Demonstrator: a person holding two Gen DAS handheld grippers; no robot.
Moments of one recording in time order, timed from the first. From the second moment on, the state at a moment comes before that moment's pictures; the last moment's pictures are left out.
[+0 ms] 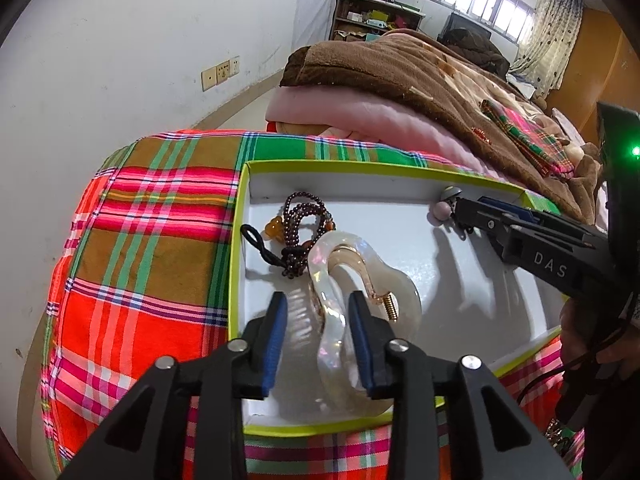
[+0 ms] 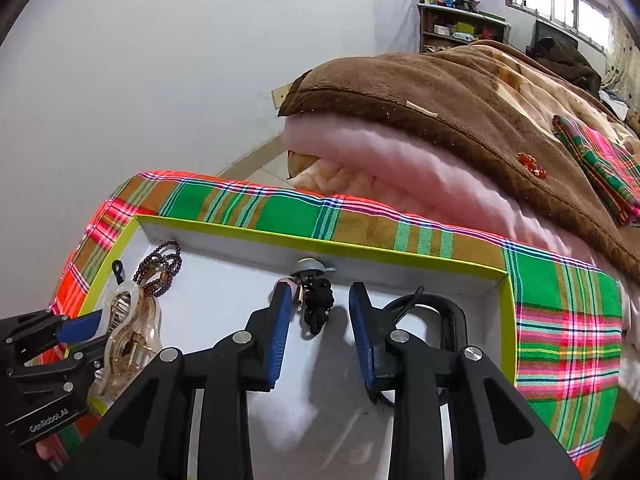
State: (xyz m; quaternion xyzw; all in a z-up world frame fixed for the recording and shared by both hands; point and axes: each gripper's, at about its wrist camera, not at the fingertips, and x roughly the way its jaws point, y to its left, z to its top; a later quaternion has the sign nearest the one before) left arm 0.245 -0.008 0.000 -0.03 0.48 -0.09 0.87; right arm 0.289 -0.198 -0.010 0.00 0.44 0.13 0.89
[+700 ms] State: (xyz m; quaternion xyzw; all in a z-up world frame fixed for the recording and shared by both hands) left arm 0.194 -0.008 0.044 -0.03 0.44 -0.10 0.89; right arm 0.228 -0.201 0.035 0.01 0.39 0.14 0.91
